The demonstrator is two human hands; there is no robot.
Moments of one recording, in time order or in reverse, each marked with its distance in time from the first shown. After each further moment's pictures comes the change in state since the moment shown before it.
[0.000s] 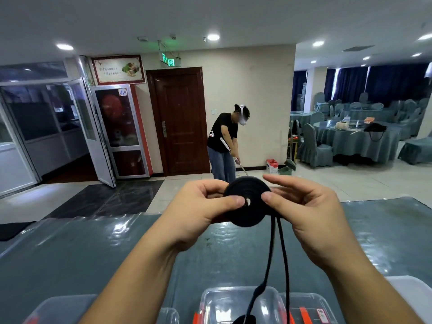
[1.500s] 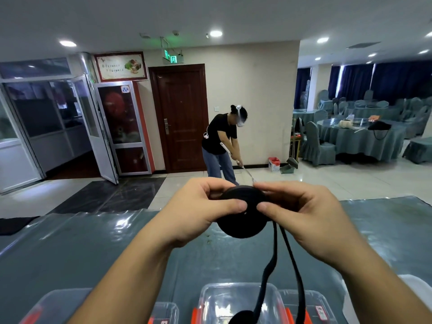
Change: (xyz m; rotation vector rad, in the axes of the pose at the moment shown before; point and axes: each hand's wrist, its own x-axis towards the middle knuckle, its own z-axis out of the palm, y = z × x) left_hand -0.002 -0.001 -0.005 0.176 -0.100 0.063; right_hand -0.005 -0.012 -0.013 -0.284 -0.208 -0.017
